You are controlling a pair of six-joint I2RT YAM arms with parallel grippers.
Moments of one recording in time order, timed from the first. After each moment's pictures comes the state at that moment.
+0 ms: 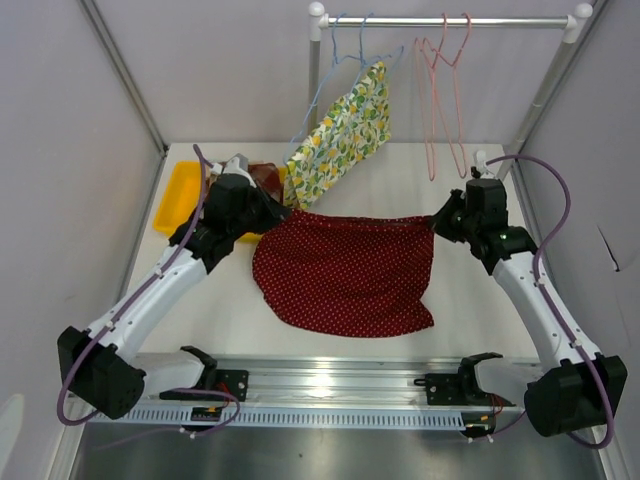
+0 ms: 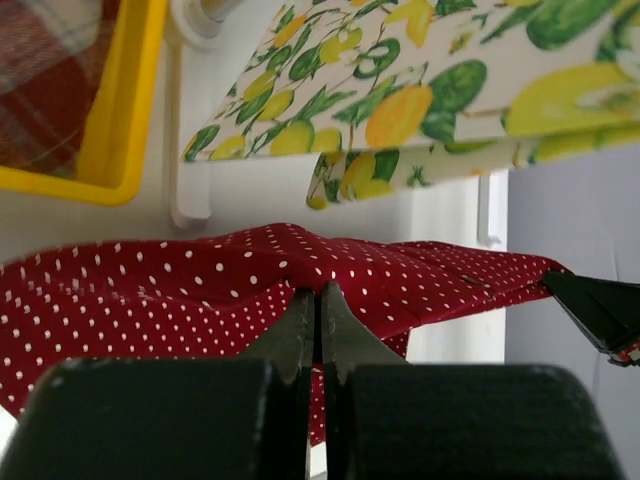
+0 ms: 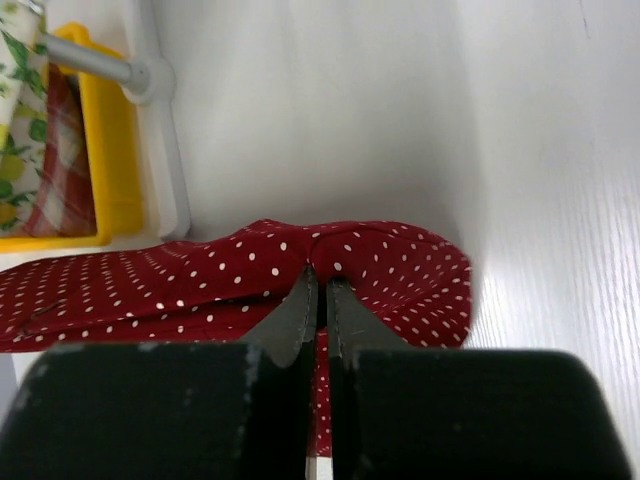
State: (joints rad) left arm -0.47 1.18 1.10 -0.43 -0.03 -0.84; right arm 0.22 1.13 1.05 -0.55 -0.01 0.59
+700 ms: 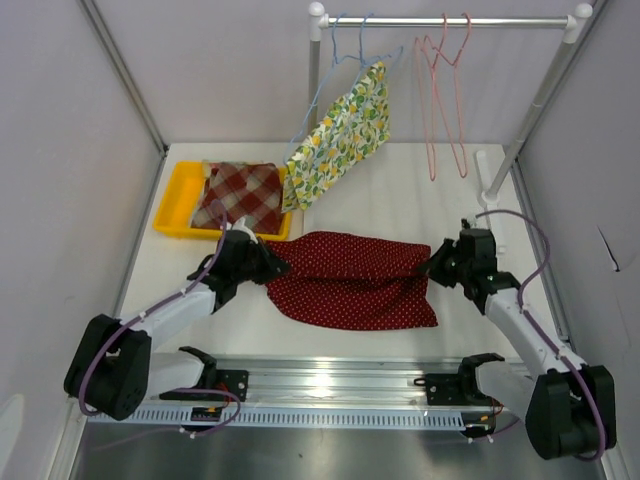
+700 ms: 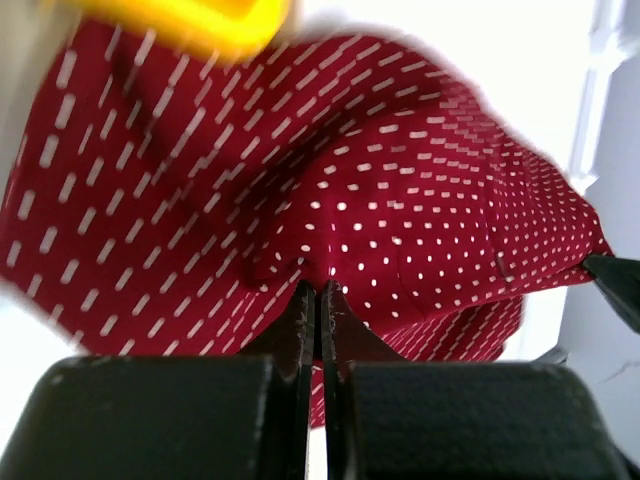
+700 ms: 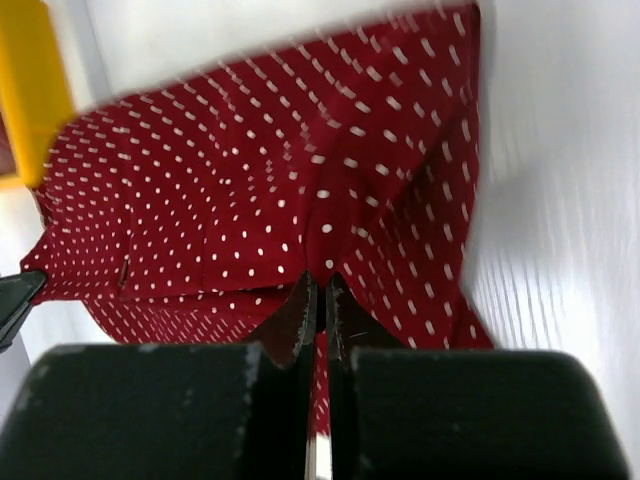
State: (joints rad) left arm -0.39 1.20 0.54 0.04 0.17 -0.86; right arm 0.16 1.05 0.63 -0.29 -0.19 0.65
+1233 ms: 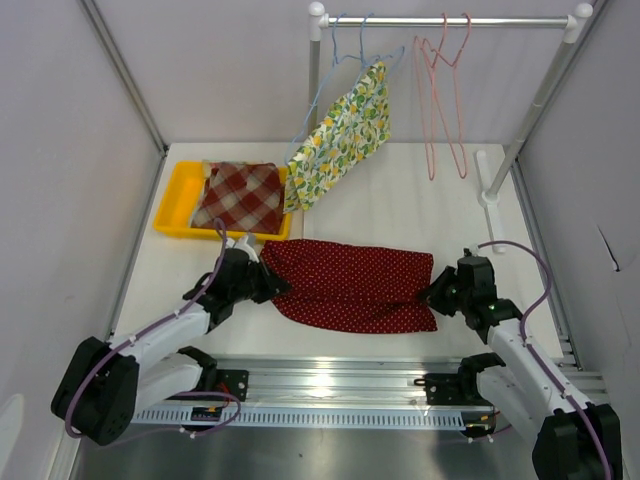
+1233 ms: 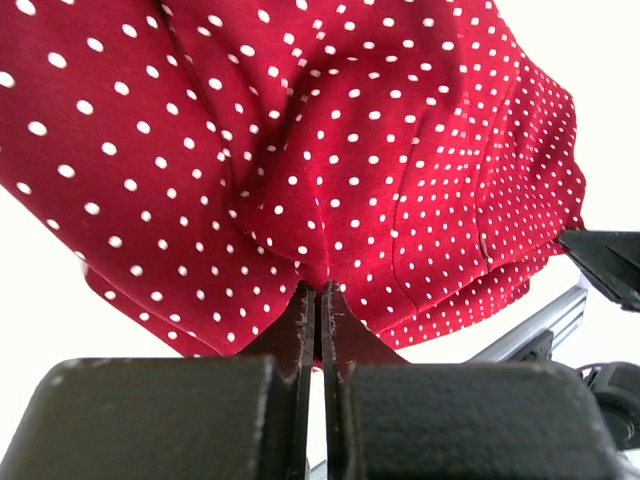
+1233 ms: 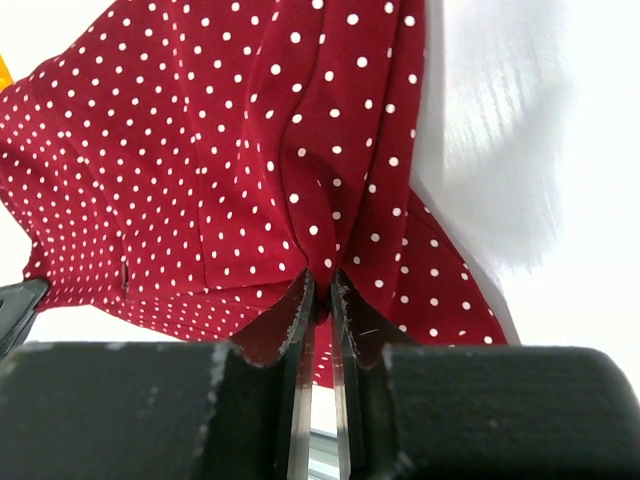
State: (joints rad) left arm -0.45 1.05 0.36 0.04 0.22 -0.85; right arm 0.21 0.81 0.39 -0.38 -0.17 0.80
